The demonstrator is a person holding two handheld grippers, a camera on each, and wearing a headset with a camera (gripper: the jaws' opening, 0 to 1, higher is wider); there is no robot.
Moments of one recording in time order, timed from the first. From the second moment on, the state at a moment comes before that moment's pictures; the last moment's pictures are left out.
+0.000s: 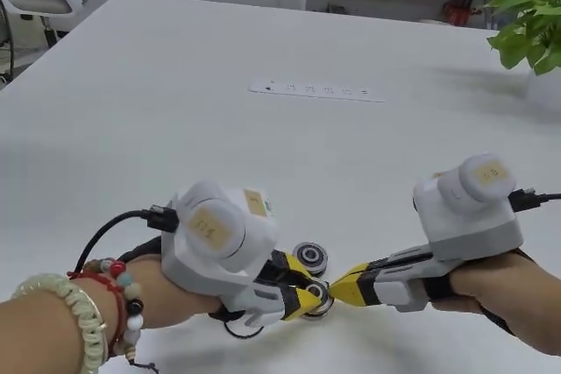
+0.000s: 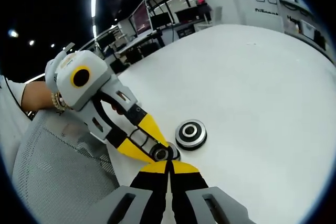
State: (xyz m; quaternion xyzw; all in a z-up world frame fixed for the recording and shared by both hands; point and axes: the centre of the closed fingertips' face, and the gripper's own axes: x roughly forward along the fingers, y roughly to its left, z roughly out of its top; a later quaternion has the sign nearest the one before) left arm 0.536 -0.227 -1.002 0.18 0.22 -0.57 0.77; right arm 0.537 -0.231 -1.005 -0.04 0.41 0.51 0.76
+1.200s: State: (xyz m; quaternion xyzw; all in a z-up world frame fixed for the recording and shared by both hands) left arm 0.535 -0.228 -1.002 0.18 0.23 -0.57 0.77; right arm 0.529 -0.210 -0.990 -0.01 0.39 0.54 0.75
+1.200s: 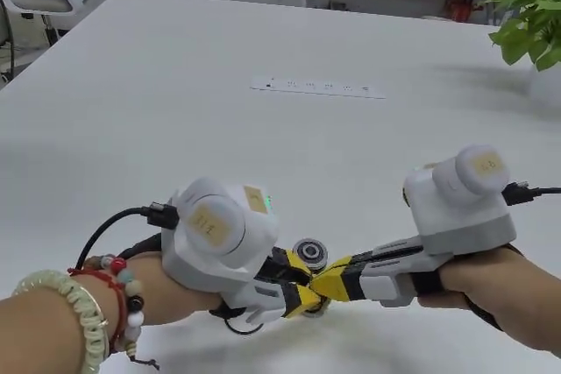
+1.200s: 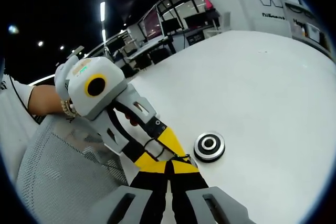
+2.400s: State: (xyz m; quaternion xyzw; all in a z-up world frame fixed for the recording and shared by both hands) left arm 0.519 -0.187 -0.896 0.17 0.17 -0.59 0.77; right arm 0.536 -0.219 -0.971 0.02 0.40 0.52 0.76
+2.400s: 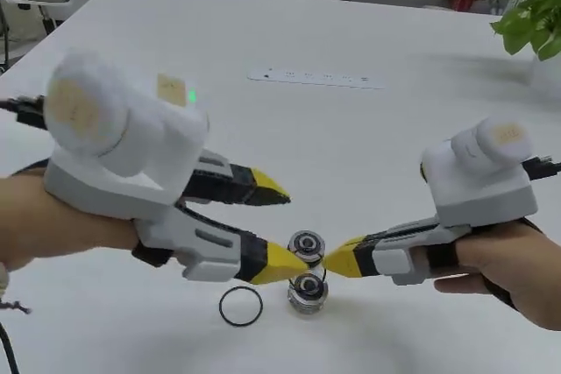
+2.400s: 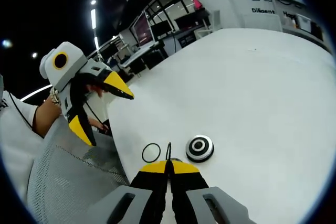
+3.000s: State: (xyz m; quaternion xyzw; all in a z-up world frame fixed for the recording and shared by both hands) left arm 0.506 -0.110 -0.873 0.18 0.16 -0.50 0.83; right arm 0.533 -0.202 -0.944 0.06 0.36 0.54 0.76
